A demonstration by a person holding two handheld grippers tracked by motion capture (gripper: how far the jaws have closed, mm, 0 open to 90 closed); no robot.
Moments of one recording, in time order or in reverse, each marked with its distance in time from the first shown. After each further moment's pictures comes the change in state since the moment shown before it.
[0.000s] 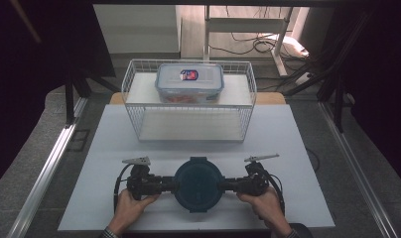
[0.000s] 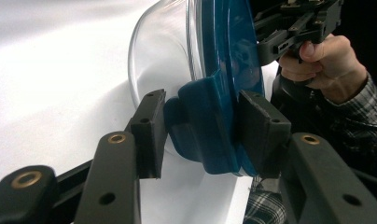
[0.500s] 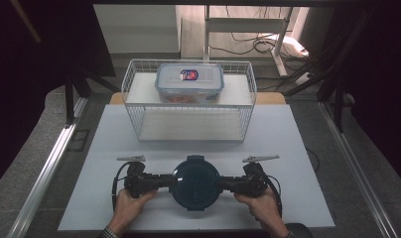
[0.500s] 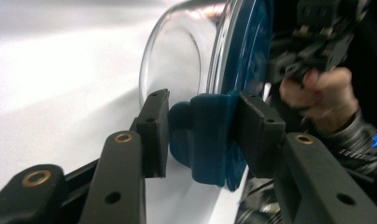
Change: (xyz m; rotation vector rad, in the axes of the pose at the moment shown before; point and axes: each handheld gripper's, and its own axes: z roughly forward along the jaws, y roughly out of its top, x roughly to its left) left arm 0.007 -0.001 -0.007 -0.090 -0.030 -0.128; right arm 0.020 0.001 -0.001 -0.057 -0.063 -0.043
